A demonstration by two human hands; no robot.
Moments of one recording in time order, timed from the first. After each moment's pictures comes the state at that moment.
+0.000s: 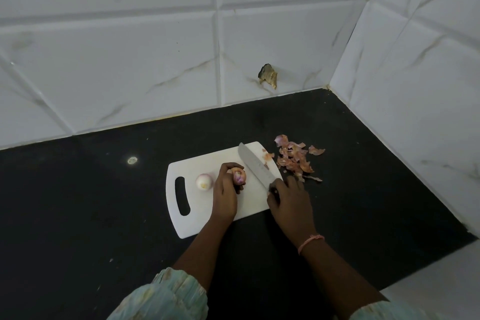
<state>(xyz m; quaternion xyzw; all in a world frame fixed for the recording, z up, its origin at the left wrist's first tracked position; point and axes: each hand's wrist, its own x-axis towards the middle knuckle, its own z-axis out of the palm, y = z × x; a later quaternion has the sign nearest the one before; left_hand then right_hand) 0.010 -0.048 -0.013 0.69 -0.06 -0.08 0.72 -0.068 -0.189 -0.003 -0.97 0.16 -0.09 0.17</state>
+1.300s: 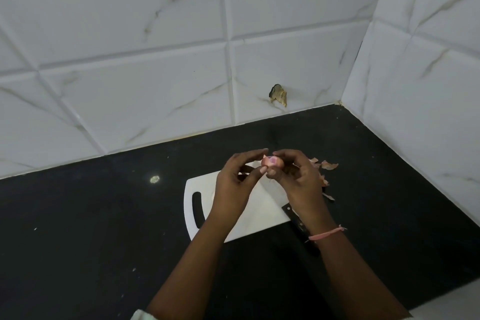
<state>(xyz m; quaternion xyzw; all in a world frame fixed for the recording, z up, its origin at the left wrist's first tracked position) -0.001 -0.031 0.104 0.75 -0.22 0.01 0.62 -0.044 -0.176 0.092 -0.74 0.07 -0.22 0.64</state>
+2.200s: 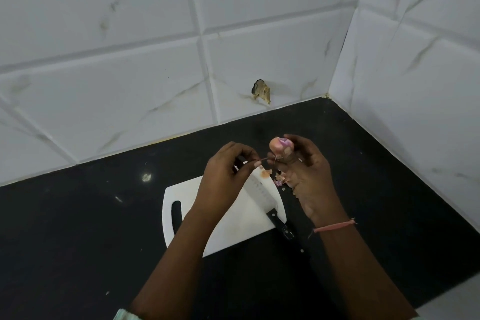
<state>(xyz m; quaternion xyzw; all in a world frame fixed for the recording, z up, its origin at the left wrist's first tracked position) 0.033 -0.063 0.118 0.82 -0.30 0.04 0.48 -0.029 -0.227 0.105 -0.59 0.15 -0.21 0.77</state>
